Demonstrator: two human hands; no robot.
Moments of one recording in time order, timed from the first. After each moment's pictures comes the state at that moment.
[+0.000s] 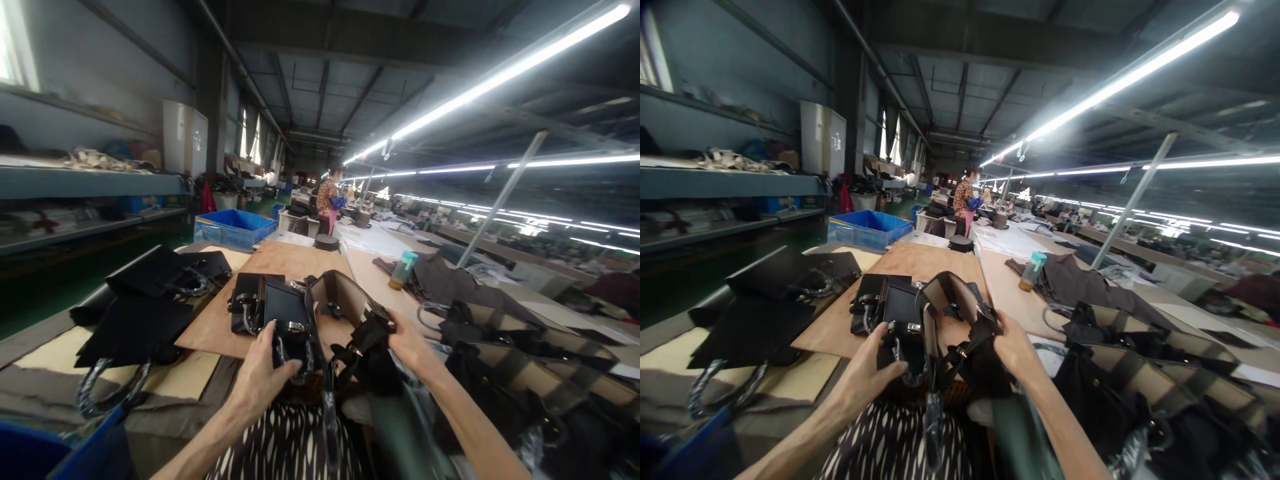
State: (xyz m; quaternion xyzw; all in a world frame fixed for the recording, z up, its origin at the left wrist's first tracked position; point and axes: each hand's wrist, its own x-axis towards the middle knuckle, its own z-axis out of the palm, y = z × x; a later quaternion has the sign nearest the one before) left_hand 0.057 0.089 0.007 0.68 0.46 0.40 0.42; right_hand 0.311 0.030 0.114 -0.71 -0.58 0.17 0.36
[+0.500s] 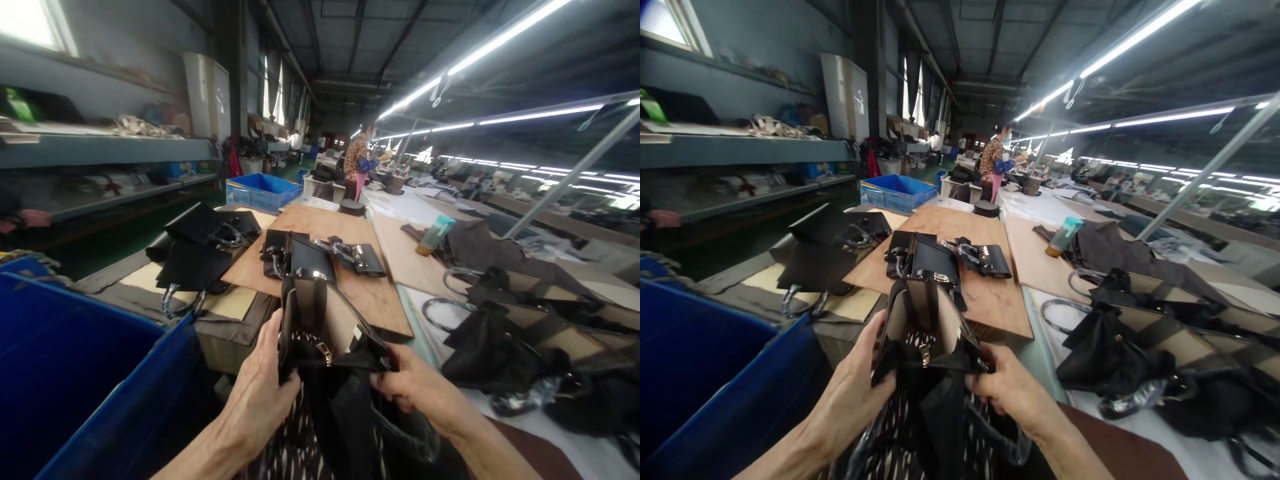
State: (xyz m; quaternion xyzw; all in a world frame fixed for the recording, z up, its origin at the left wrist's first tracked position) left_hand 0.014 -0.035 0.020 0.72 0.51 0.34 0.33; right_hand 0.246 -0.069 0.073 -0.62 -0.47 0.55 0.29
